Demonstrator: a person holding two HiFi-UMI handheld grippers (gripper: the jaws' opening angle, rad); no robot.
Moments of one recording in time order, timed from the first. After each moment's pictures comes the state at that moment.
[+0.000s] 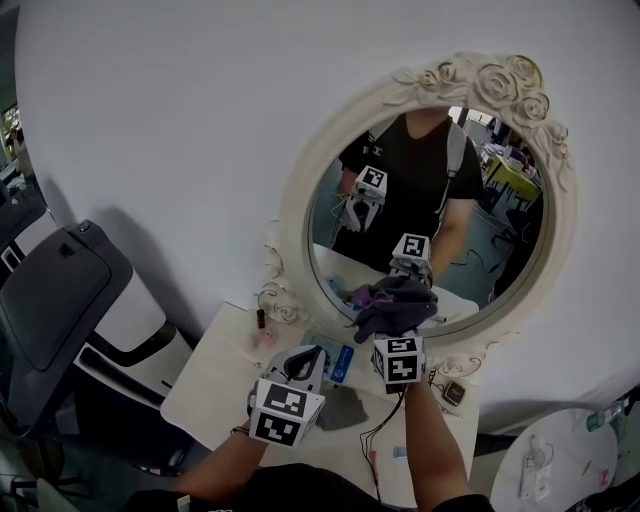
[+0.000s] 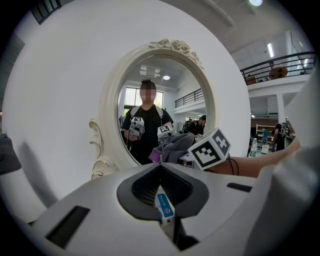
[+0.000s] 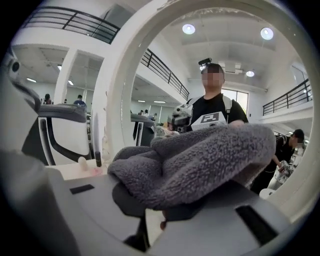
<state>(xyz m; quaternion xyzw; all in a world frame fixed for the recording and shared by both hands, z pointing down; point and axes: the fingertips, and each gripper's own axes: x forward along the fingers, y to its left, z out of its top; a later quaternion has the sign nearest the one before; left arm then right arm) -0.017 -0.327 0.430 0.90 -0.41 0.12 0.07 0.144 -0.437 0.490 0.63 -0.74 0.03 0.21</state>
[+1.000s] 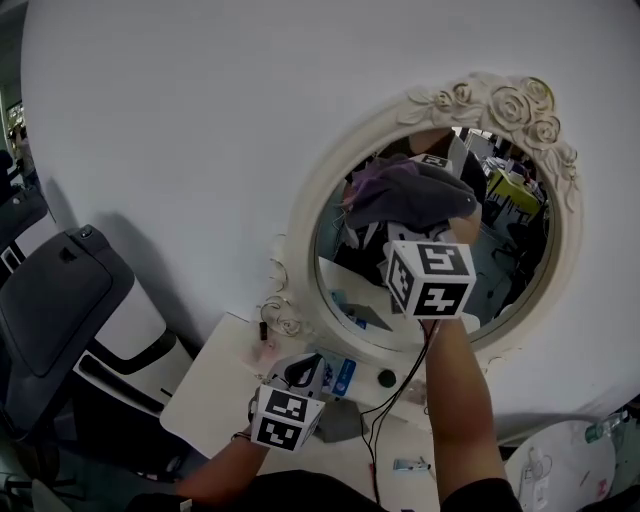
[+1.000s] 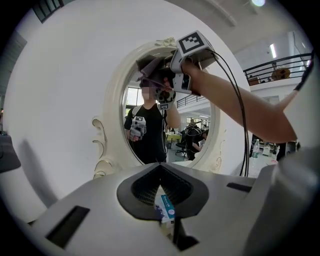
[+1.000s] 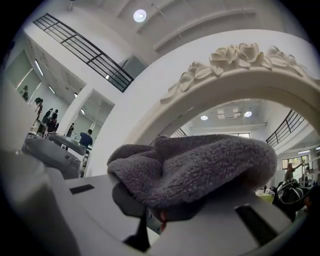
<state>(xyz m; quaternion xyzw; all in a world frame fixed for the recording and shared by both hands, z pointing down) -0.026 -0.345 0.434 0.90 -0.42 0.12 0.08 0.054 -0.474 0.157 0.60 -0.78 -0.17 0.02</state>
